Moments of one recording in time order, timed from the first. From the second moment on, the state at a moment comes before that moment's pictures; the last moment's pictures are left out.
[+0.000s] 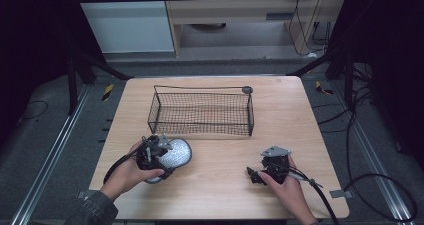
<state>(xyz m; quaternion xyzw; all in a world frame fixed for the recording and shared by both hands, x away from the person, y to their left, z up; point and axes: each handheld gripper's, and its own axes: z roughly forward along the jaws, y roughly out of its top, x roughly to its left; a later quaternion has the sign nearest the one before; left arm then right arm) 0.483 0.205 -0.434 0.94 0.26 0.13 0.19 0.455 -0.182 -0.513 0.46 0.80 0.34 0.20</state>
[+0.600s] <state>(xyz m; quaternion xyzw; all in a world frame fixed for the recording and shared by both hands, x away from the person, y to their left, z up) 0.491 0.197 -0.401 0.94 0.24 0.16 0.19 0.455 -0.182 -0.513 0.46 0.80 0.34 0.20</state>
